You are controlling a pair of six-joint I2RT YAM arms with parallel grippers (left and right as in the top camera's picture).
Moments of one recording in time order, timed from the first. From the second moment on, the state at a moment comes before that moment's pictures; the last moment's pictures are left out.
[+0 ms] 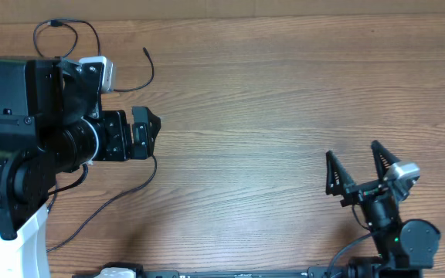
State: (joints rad) left arm -0.10 1.37 2.13 -1.69 0.26 -0.17; right arm -0.02 0.12 0.22 -0.01 -0.30 0.23
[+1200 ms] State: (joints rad) left arm -0.10 1.37 2.13 -1.69 0.26 -0.17; right arm 0.03 0.01 0.02 -0.02 -0.15 0.08
